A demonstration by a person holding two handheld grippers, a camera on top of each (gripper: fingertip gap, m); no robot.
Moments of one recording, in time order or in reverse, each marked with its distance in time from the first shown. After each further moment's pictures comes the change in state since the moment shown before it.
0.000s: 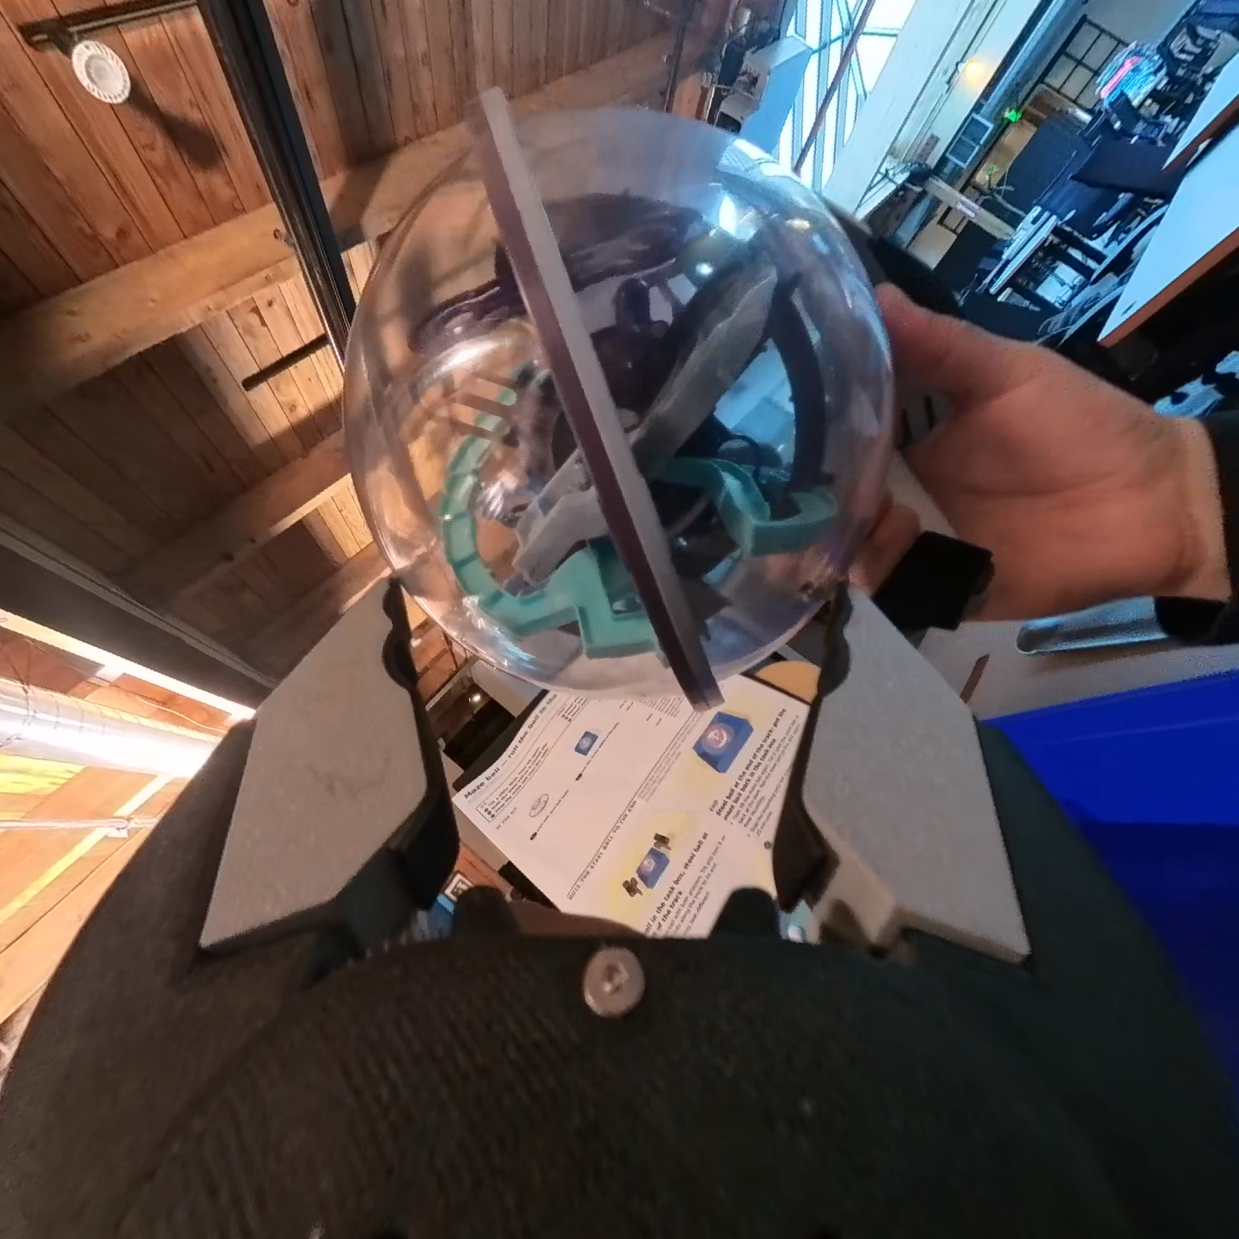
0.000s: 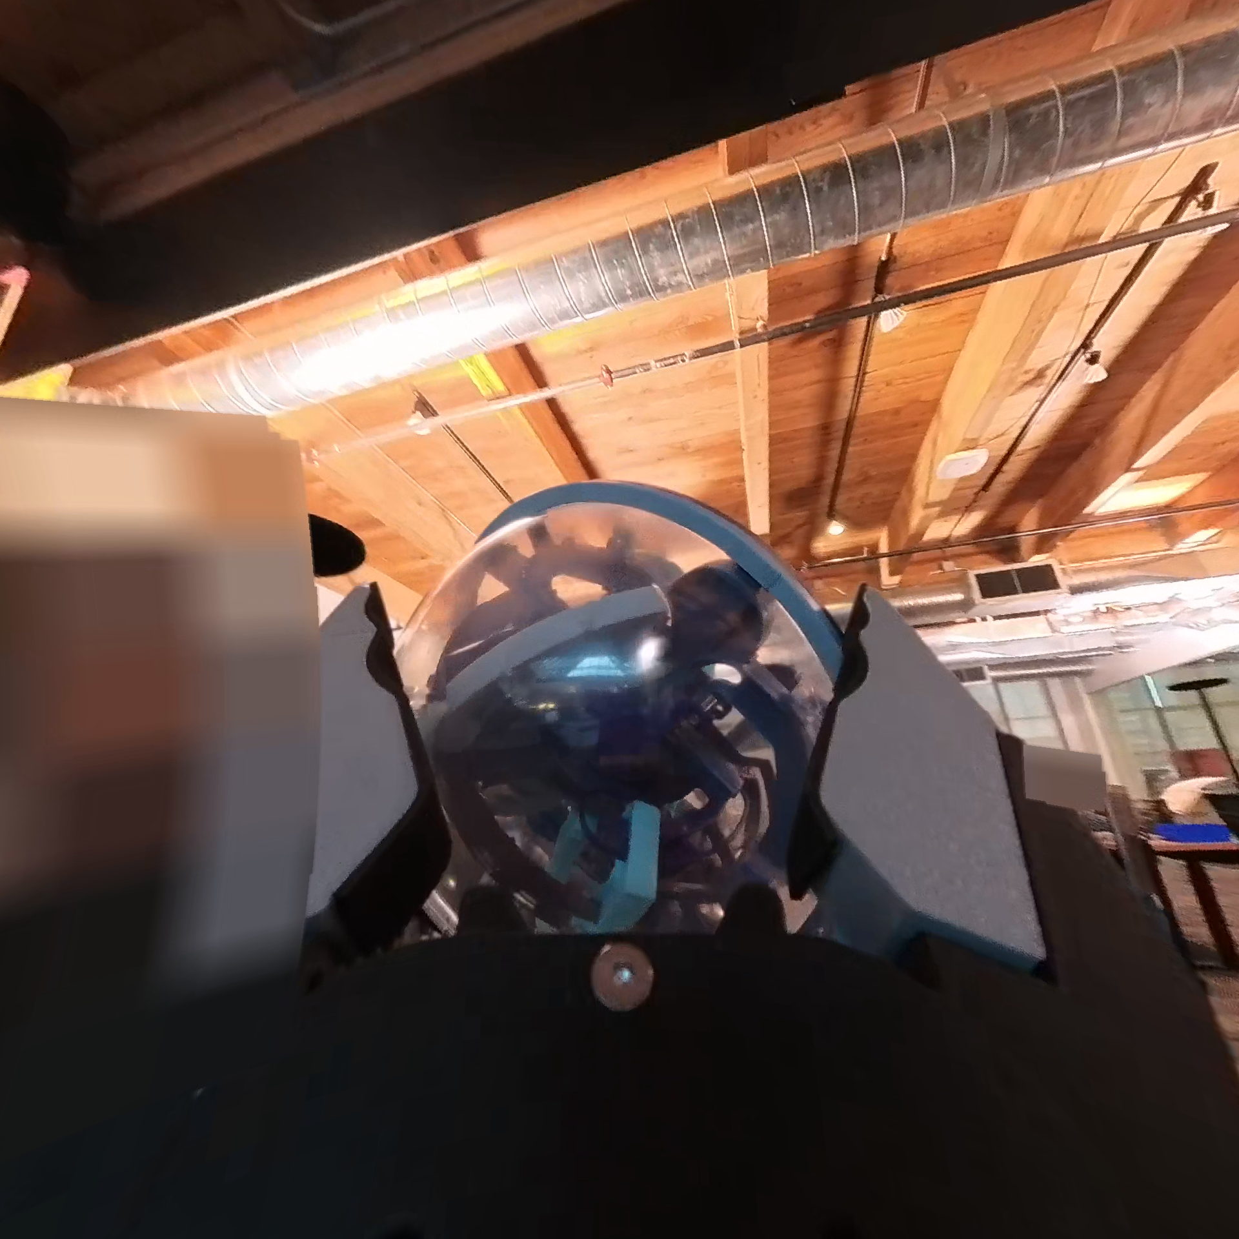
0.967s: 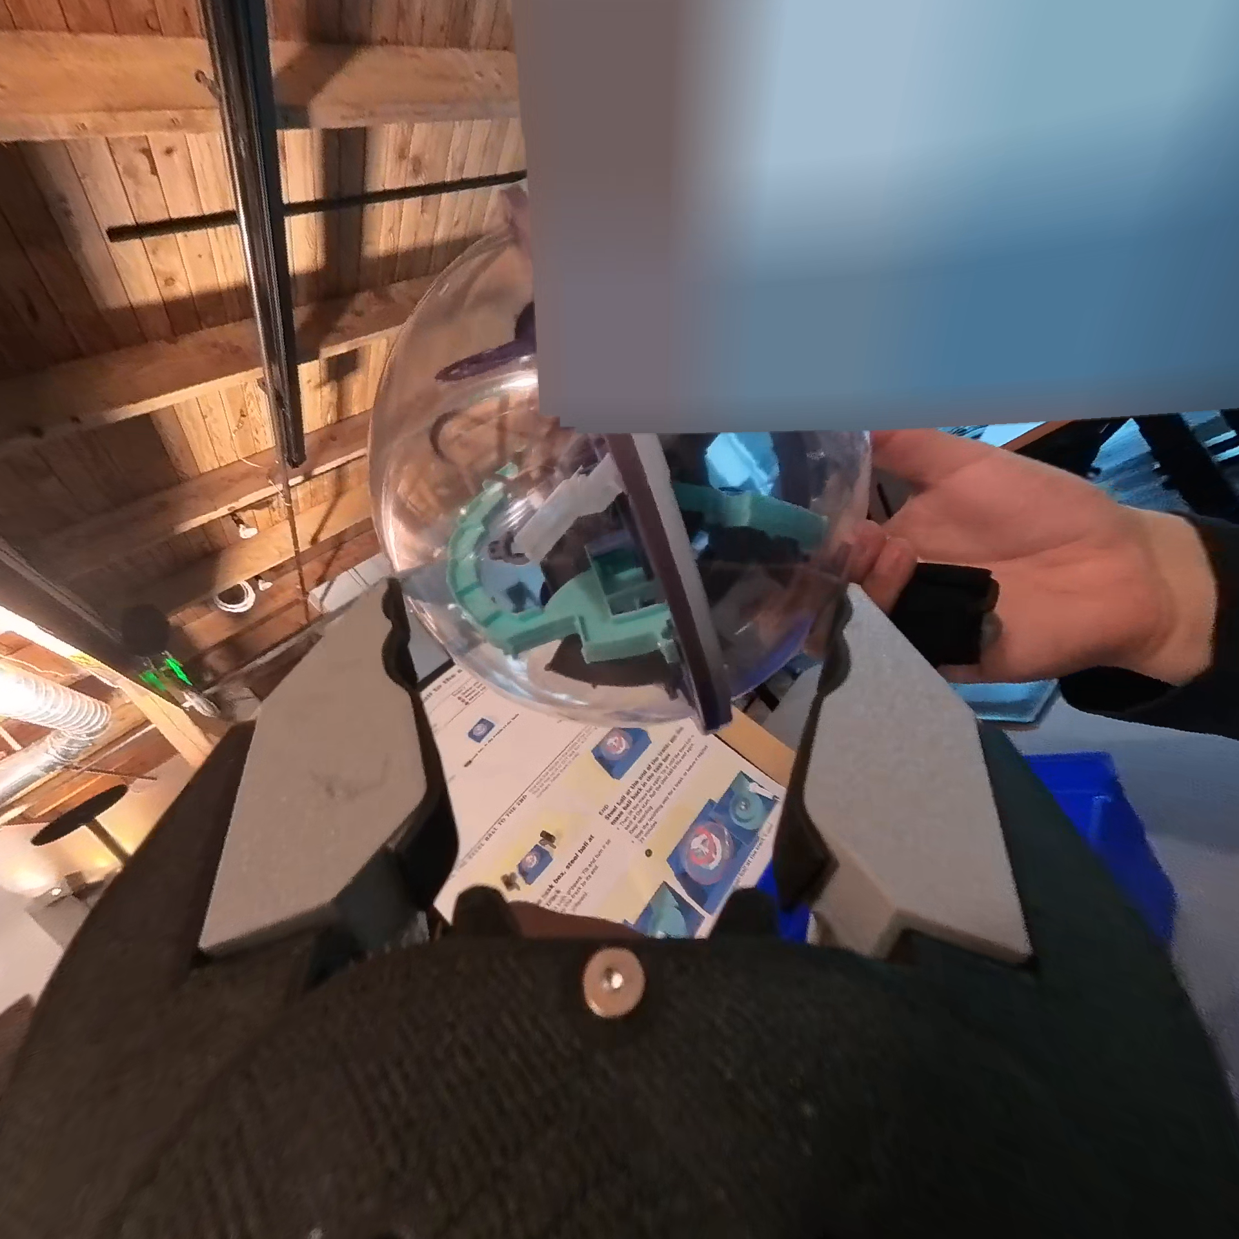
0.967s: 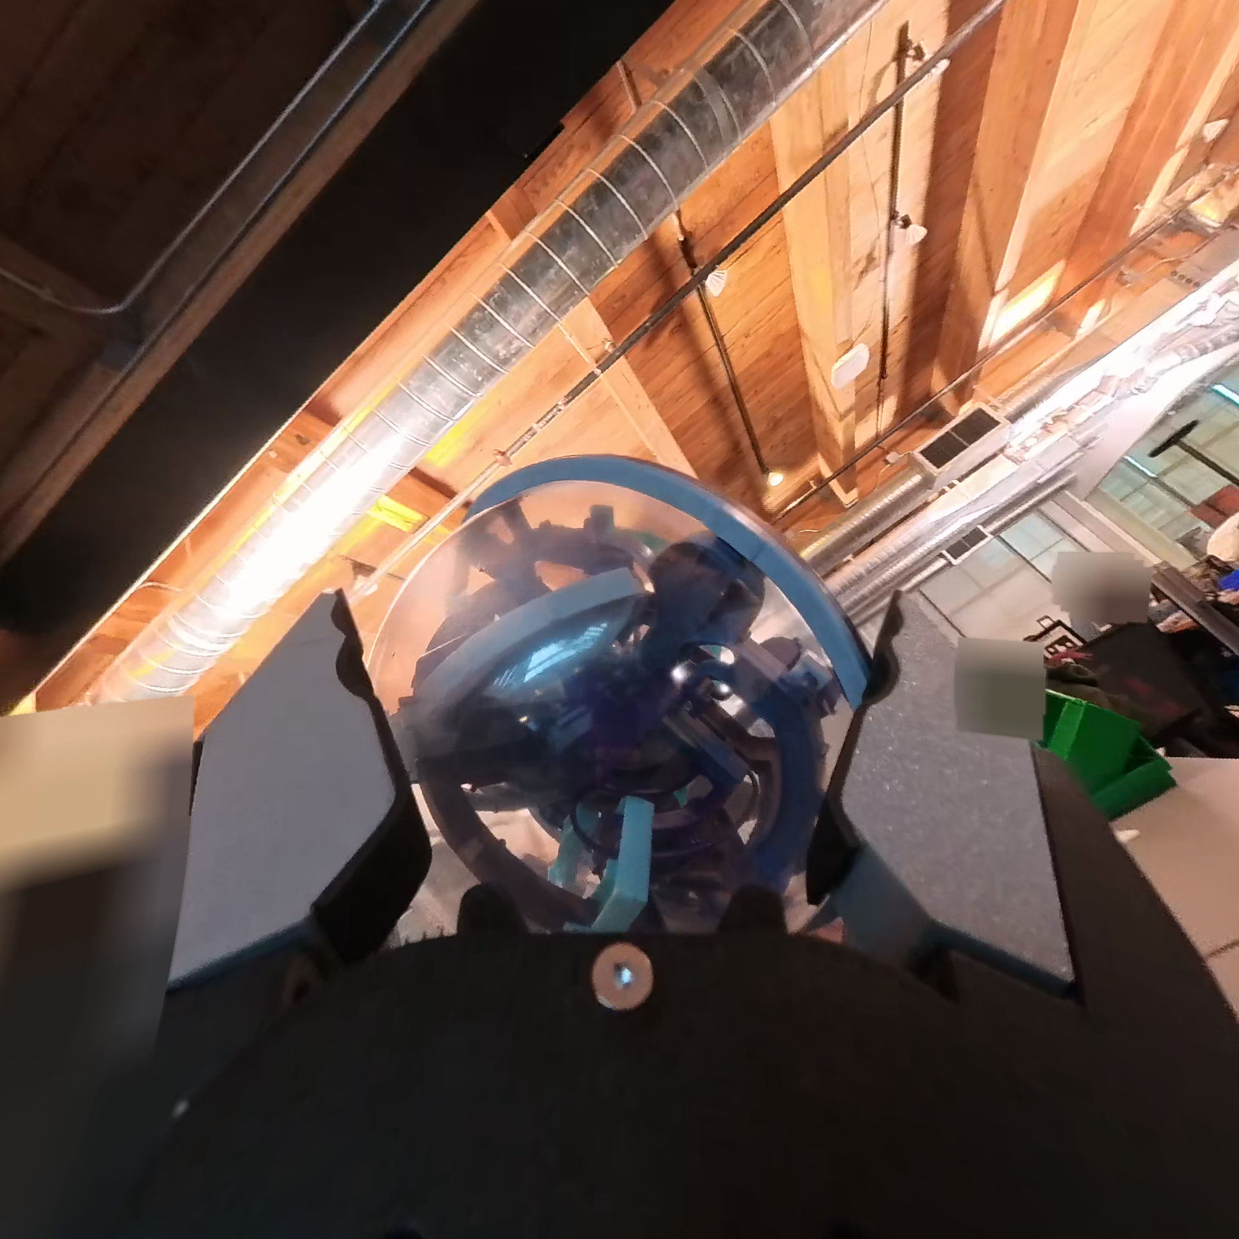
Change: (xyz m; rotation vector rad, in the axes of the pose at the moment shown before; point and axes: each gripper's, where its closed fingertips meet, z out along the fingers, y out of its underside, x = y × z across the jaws) left arm -0.015 0.000 -0.003 0.003 0.080 -0.301; right arm 0.050 0.021 0.002 0.088 0.278 0.418
